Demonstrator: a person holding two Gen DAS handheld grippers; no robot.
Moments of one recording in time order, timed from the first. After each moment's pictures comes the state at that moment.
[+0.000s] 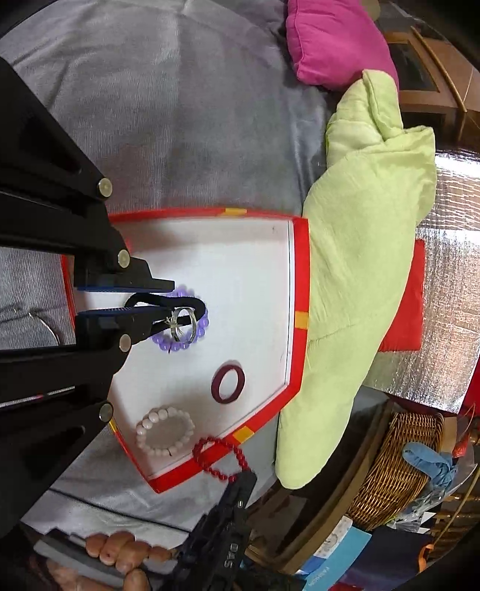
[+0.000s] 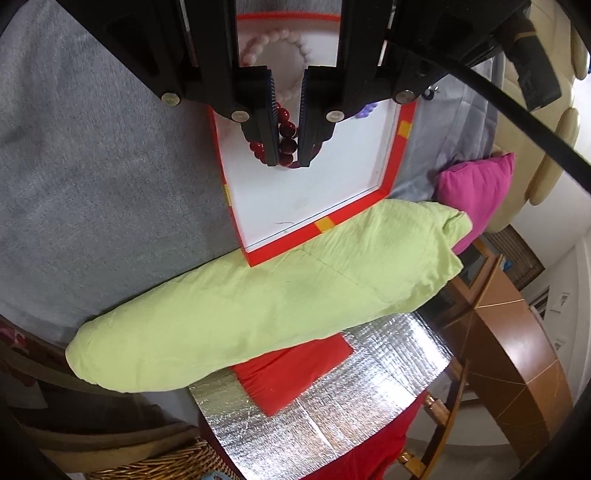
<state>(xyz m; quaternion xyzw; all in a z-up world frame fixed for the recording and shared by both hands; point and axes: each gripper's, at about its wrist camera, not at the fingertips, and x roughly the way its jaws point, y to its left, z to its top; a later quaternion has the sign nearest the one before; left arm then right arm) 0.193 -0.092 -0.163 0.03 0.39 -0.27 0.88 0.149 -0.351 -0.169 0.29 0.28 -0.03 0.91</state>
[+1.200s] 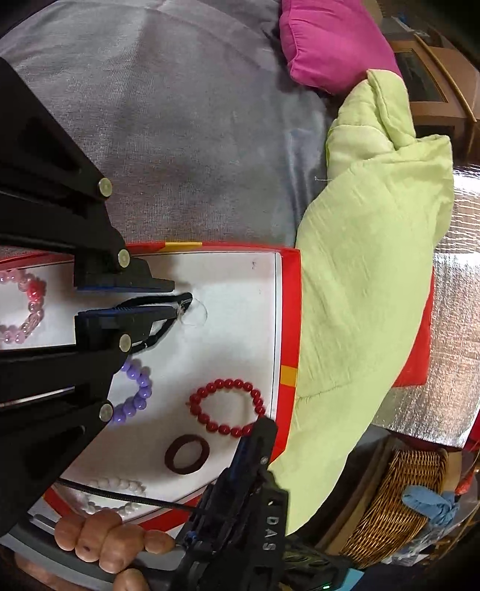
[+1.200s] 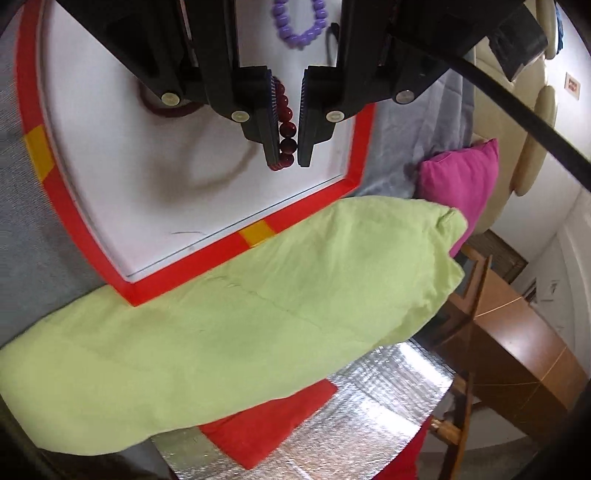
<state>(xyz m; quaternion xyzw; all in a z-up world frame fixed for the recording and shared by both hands) 0.265 -0.100 -0.185 0.03 0.40 -0.21 0.89 0.278 -0.304 -0.197 0.34 0.32 0.04 0.88</state>
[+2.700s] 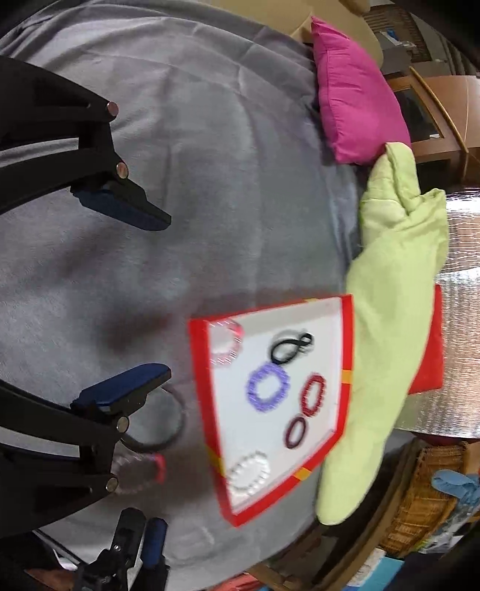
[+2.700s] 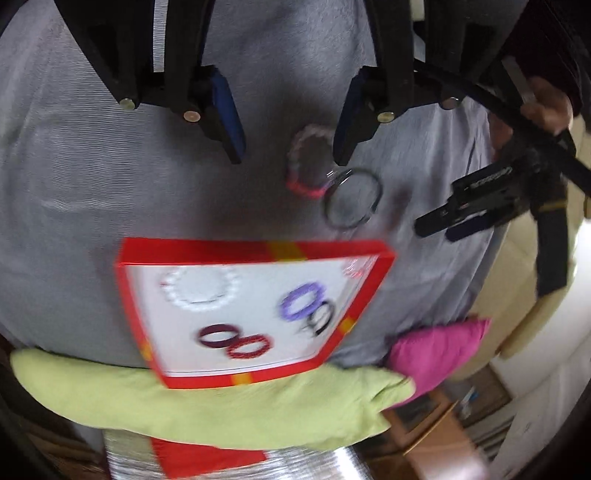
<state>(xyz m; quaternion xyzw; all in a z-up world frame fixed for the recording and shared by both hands) 0.127 -0.033 -0.178 0.10 0.43 -0.15 0.89 0.055 -0.233 -0.208 0.13 0.45 0.10 0.88</state>
